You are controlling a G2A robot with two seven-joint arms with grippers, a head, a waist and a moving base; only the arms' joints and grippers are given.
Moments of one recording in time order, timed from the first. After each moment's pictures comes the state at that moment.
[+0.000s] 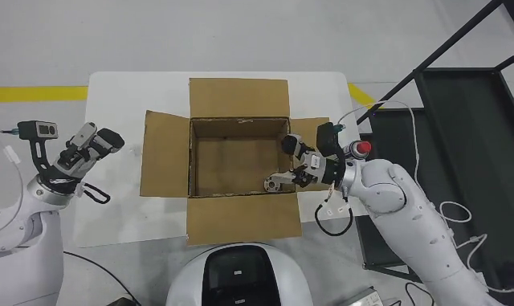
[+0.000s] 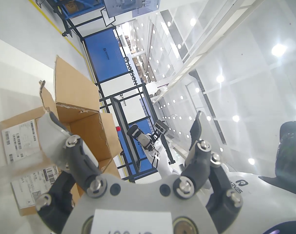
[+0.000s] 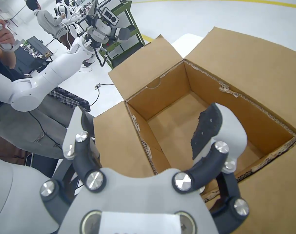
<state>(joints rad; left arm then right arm) 1.43 -1.14 -1.80 -1.63 -0.45 -0.38 -0.95 -1.40 -0.97 1.32 -1.81 -0.43 -0.76 0.46</state>
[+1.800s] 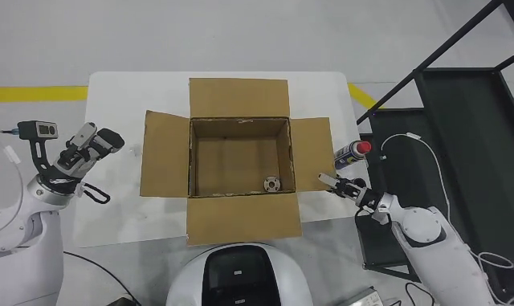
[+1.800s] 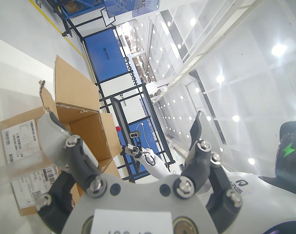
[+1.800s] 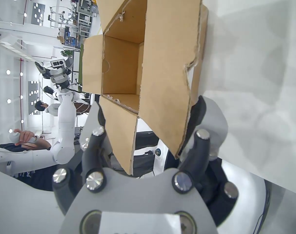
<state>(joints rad) 1.43 -1.14 -1.80 -1.63 -0.45 -0.38 -0.95 -1.74 -0.95 1.59 -1.65 0.14 -0.45 0.70</state>
